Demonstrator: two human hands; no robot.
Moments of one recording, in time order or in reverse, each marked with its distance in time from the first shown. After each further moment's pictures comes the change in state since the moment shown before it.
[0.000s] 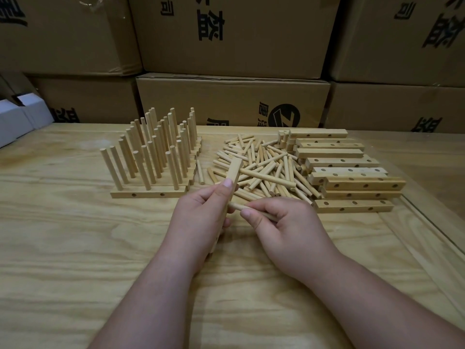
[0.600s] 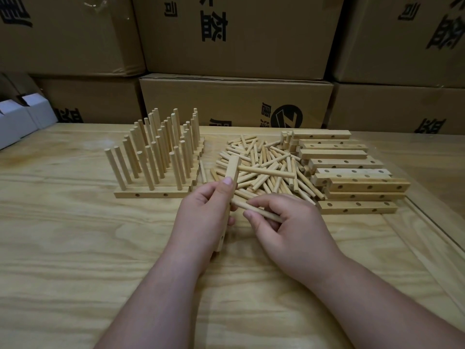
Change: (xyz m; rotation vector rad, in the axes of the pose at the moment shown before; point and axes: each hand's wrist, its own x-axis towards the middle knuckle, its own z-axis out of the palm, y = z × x) left_hand 0.003 0.000 0.003 -0.051 0.041 -0.002; right_hand 0.000 0.003 0.004 -0.044 0.048 -0.107
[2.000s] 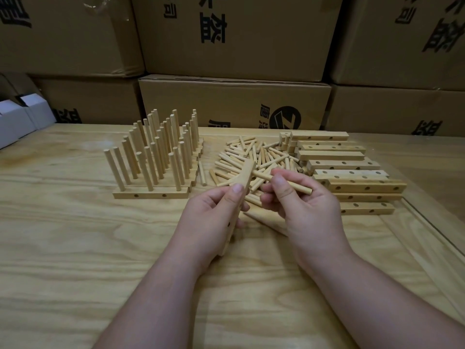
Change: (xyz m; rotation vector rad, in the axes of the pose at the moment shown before) left_hand -0.005 0.002 0.001 0.075 -0.125 0.039; right_hand 0.014 -0.012 -0.007 0.860 0.253 0.498
